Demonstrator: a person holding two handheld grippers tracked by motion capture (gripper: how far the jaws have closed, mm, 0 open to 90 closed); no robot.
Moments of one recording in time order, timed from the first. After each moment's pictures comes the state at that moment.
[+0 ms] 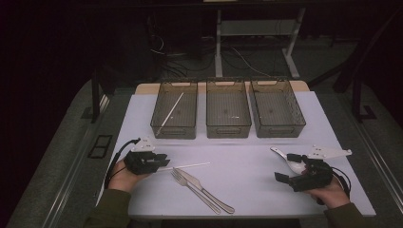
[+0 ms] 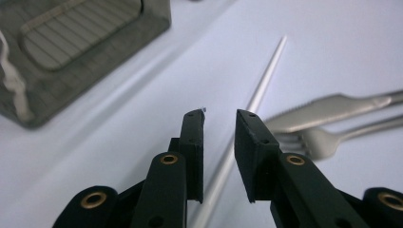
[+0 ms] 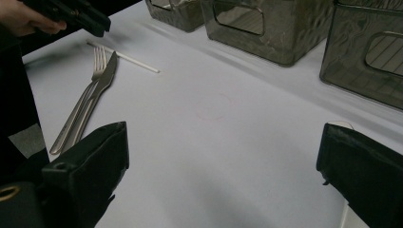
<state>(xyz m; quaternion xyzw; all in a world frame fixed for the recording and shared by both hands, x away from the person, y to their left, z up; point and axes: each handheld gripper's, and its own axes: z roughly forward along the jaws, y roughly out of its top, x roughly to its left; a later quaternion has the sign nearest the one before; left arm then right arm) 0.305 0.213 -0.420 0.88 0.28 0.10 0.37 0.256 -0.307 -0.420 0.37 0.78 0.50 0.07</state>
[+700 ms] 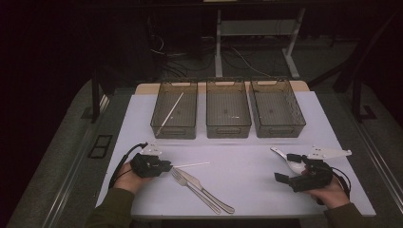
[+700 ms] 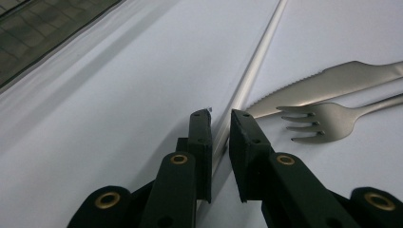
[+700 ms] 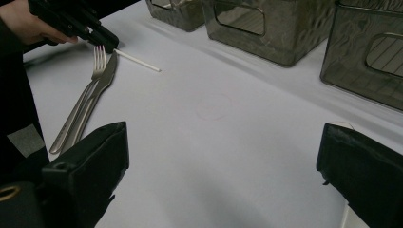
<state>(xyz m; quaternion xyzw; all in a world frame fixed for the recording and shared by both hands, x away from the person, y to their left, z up) 0.313 0.203 -0.440 0.90 0.27 0.07 0.34 0.255 -0.306 -0.419 0.37 0.78 0.50 0.07</state>
